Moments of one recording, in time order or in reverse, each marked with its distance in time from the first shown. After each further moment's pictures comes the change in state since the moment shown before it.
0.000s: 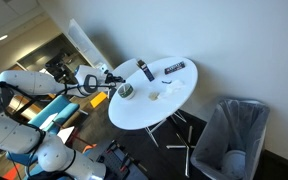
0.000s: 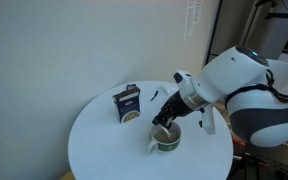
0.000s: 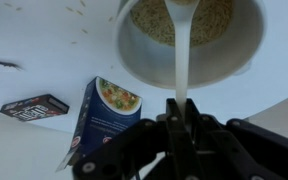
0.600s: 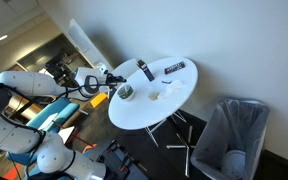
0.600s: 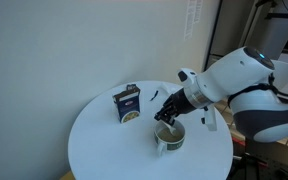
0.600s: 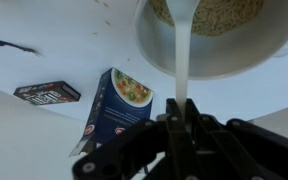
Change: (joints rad) arm -0.092 -0.013 0.032 -0.028 -0.184 0.071 0.075
